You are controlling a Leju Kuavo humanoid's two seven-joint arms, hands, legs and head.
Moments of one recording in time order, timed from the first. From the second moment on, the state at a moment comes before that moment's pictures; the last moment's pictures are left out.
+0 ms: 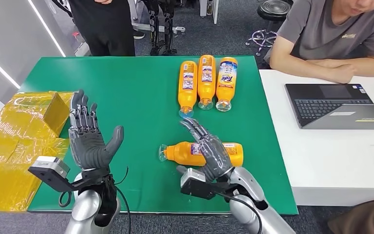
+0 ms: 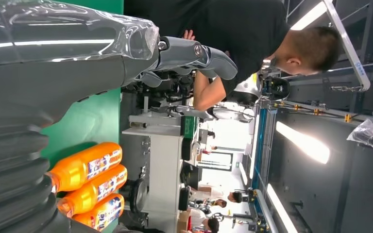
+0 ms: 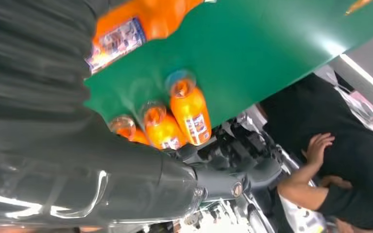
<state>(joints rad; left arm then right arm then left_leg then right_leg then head) -0.15 -0.16 -0.38 -1.60 0.02 0.46 -0.70 -0.31 -0.05 0.69 -1.43 0.64 -0.17 -0.24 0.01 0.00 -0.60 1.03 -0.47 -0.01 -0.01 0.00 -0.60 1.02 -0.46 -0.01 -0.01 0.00</state>
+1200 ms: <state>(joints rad) -0.21 -0.15 -0.40 -1.56 0.11 0.48 -0.70 -0.75 -0.20 0.96 -1.00 0.62 0.35 -0.21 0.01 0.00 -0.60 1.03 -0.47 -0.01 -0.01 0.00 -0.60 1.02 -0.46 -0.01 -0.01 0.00</state>
